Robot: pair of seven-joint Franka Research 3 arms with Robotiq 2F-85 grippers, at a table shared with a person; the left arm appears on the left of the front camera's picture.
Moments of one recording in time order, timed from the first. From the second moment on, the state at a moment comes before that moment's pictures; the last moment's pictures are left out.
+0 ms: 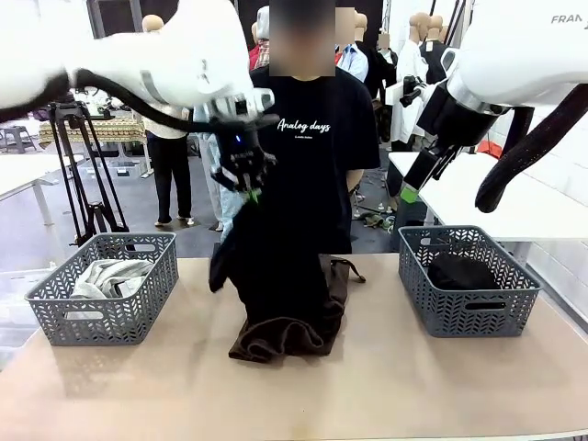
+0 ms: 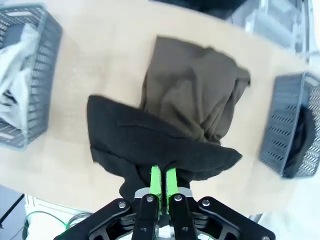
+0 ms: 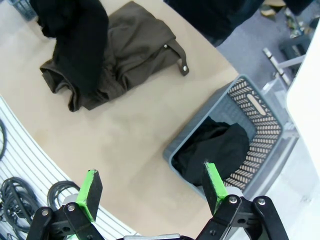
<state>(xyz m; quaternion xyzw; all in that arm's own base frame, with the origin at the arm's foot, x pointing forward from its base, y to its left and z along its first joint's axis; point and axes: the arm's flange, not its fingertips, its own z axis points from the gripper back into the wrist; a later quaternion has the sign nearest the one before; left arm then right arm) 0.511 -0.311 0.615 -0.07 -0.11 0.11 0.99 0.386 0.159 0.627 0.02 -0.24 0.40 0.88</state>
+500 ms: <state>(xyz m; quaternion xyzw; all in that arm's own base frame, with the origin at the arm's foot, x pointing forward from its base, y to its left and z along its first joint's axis) 0.456 -0.317 0.717 -0.05 -0.25 0.07 0.96 0.386 0.159 0.627 0.02 -0.24 0.40 0.88</state>
